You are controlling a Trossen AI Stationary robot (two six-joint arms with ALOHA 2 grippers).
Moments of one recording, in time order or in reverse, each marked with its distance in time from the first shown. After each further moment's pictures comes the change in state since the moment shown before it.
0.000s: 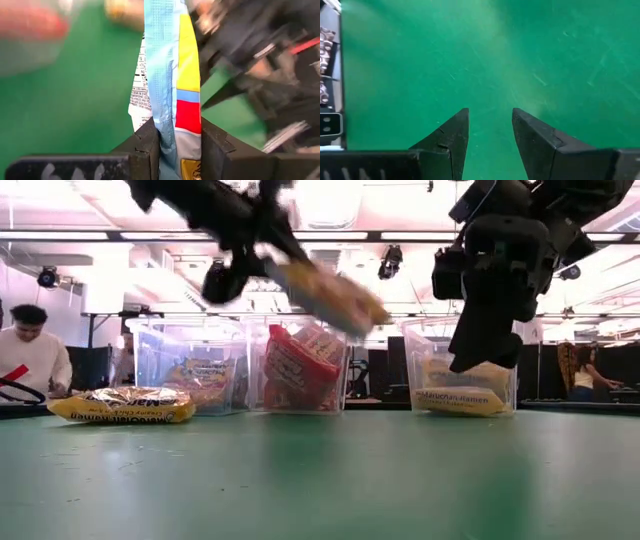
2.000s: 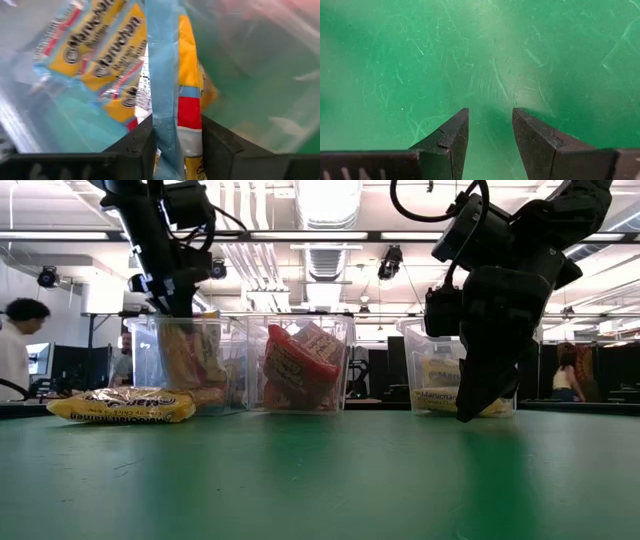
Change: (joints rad) left arm 0.568 -0.301 0.000 -0.806 -0.108 0.712; right arm 0.000 0.191 0.019 0.029 -0.026 -0.071
